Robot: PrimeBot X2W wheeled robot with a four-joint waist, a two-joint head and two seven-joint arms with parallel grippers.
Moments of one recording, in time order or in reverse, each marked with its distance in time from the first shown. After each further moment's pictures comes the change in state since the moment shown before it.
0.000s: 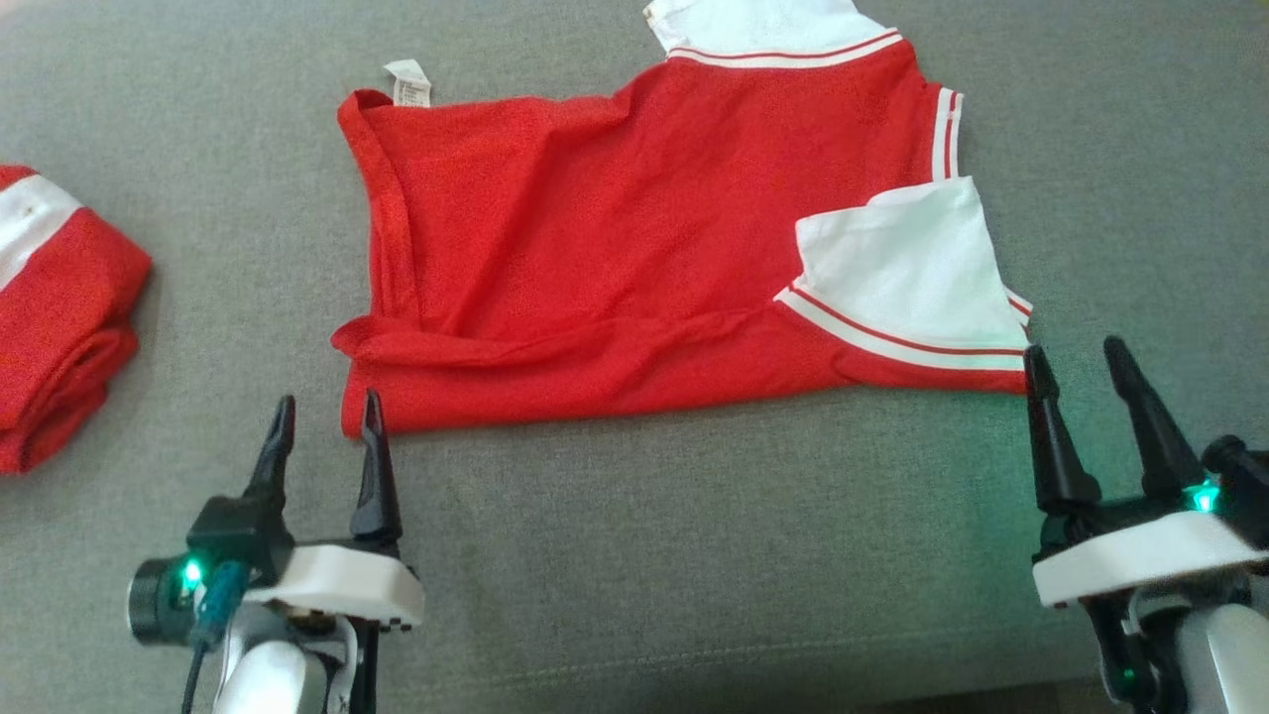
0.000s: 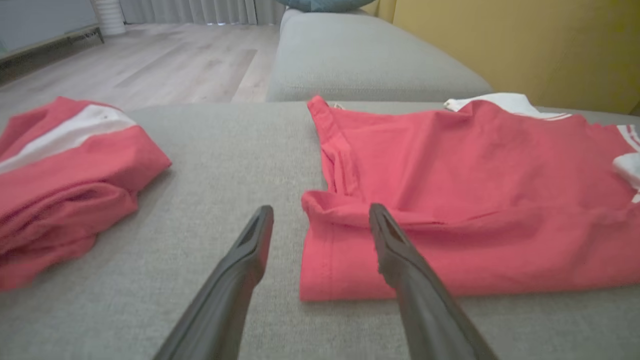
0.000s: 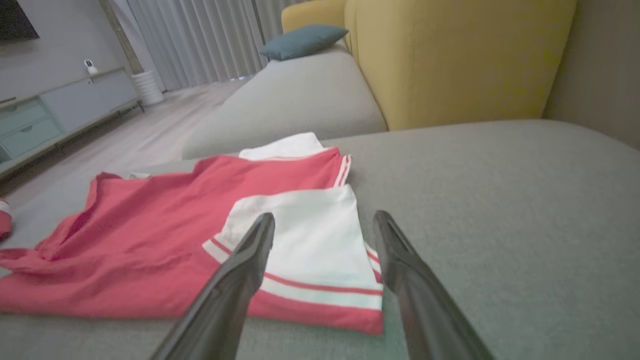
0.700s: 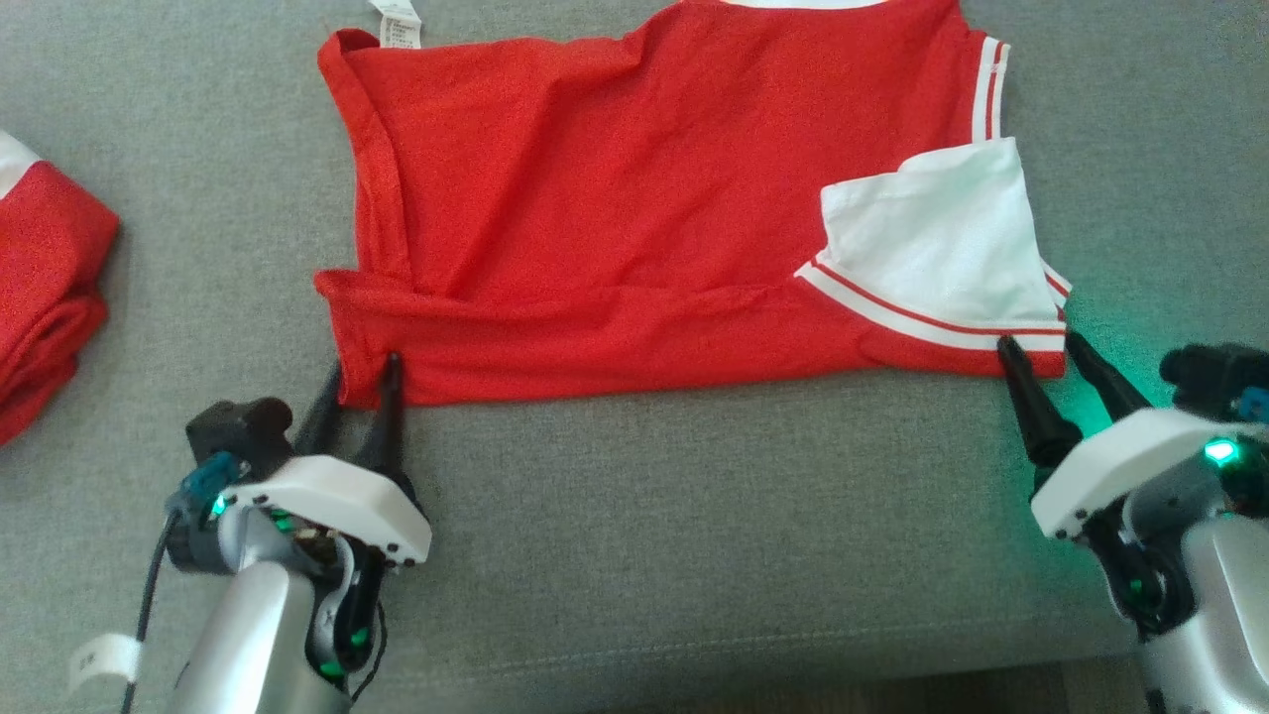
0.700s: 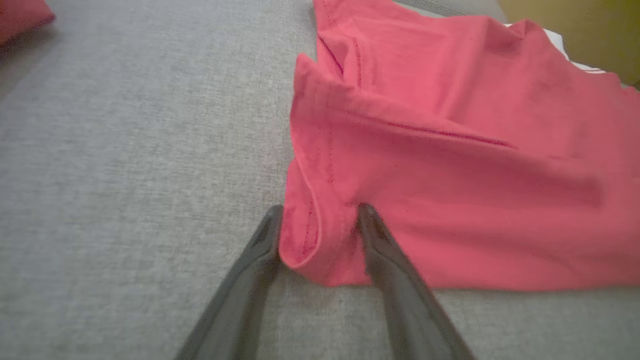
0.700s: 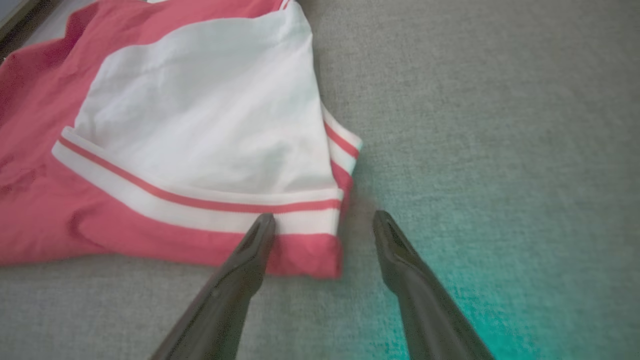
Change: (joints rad) left arm -0.165 -0.018 -0.004 0.196 -0.184 -0.135 0.170; right arm -0.194 -0.062 0.029 0.280 0.111 0.000 0.291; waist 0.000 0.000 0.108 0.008
